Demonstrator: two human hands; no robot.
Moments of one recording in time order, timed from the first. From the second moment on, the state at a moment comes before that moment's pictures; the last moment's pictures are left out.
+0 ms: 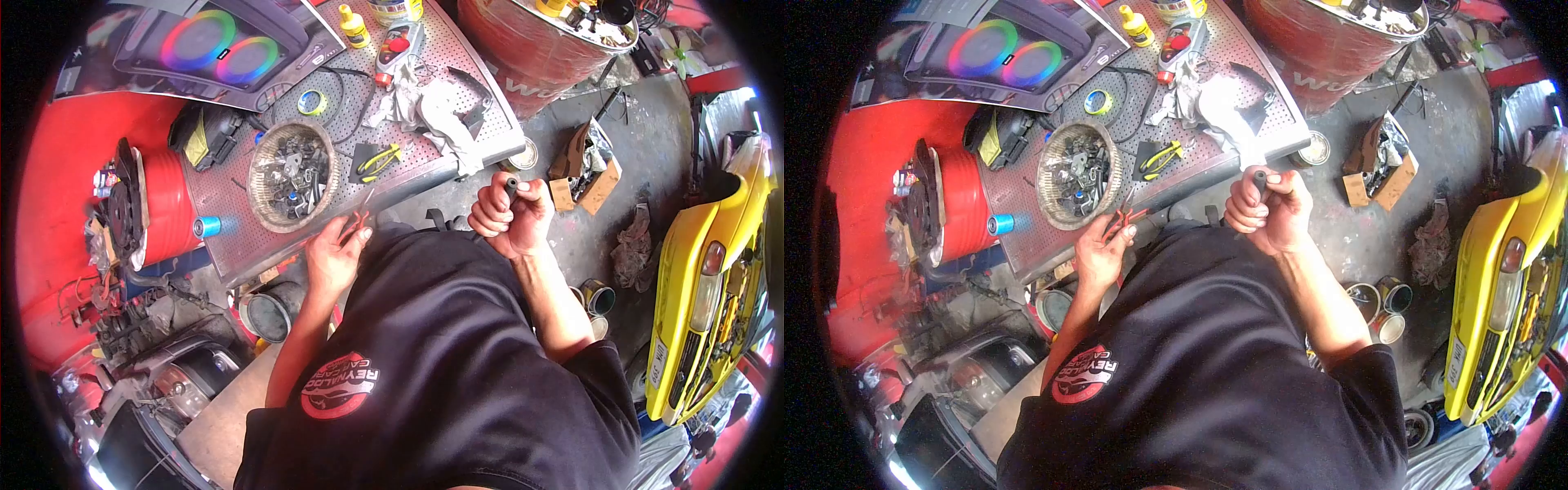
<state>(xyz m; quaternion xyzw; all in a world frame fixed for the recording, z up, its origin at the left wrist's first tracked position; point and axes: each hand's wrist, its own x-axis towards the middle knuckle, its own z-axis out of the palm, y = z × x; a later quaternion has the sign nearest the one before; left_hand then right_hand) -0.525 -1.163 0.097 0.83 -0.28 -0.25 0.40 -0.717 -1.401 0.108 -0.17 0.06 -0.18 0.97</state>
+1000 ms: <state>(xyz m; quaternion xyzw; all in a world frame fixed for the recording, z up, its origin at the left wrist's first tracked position) -0.526 -1.162 0.095 0.83 -0.28 -0.26 0.41 -0.713 -1.391 0.135 -0.56 0.15 -0.38 0.72</state>
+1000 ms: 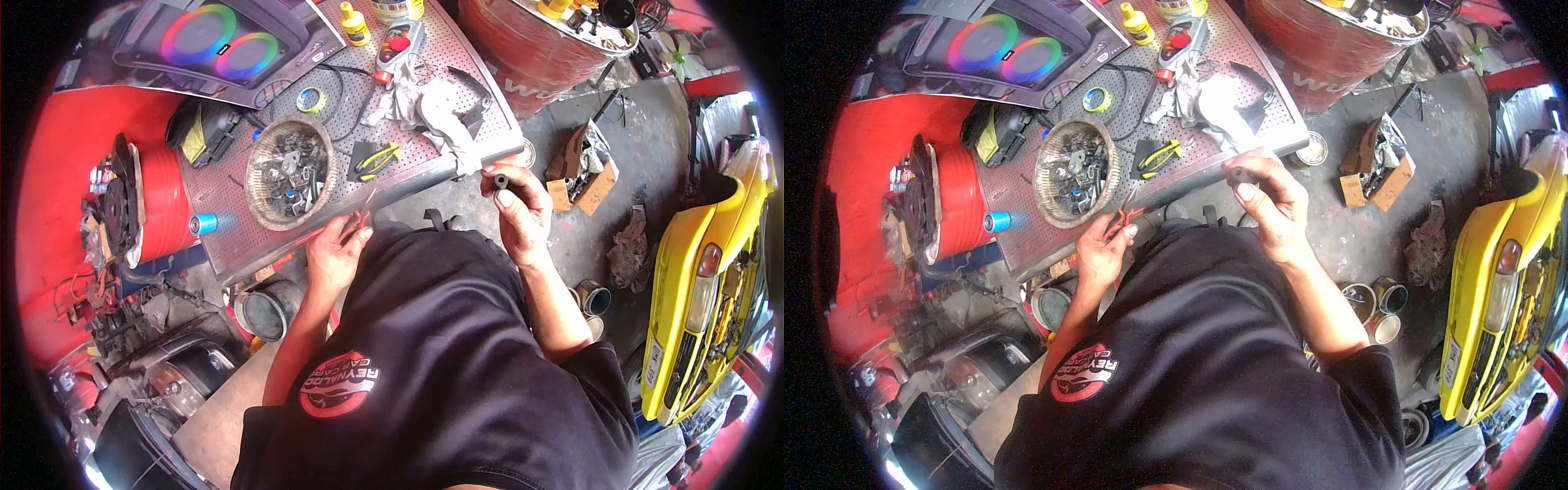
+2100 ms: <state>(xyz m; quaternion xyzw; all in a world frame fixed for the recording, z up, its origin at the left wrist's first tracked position) -0.522 -1.162 0.092 0.84 -0.31 -0.23 0.38 -0.704 -1.392 0.123 -0.61 0.15 -0.40 0.67</state>
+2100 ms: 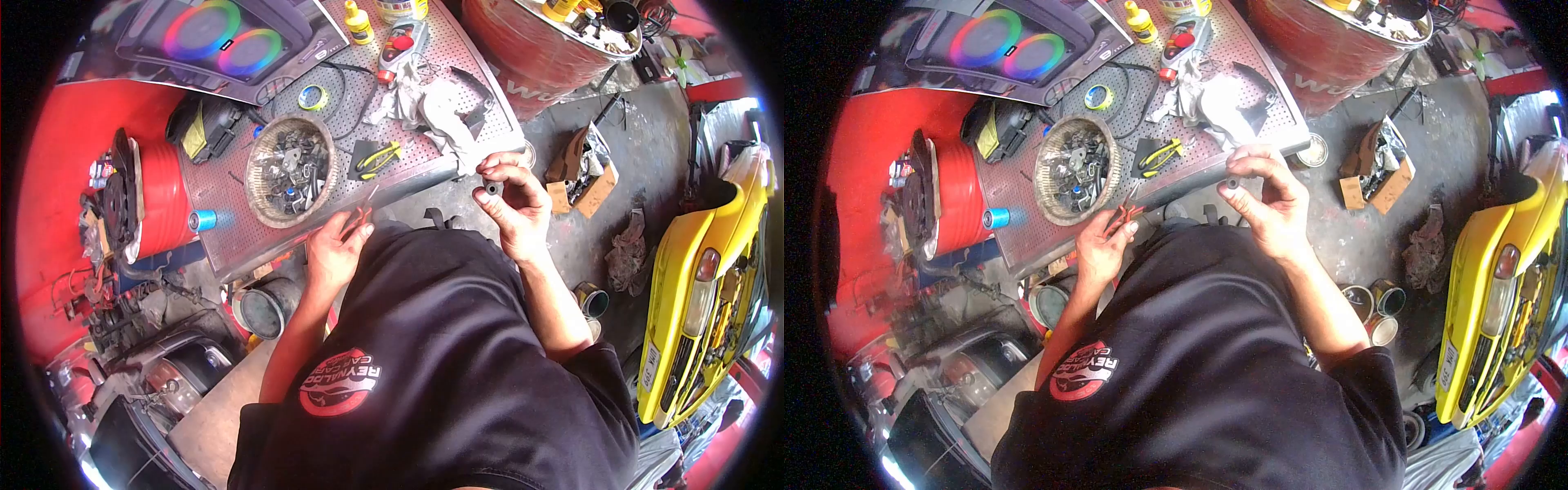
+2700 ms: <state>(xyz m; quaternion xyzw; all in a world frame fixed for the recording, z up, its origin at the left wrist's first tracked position) -0.541 -1.170 0.070 0.79 -0.27 -0.30 0.46 -0.724 -1.399 0.115 -0.61 0.18 -0.36 0.68</state>
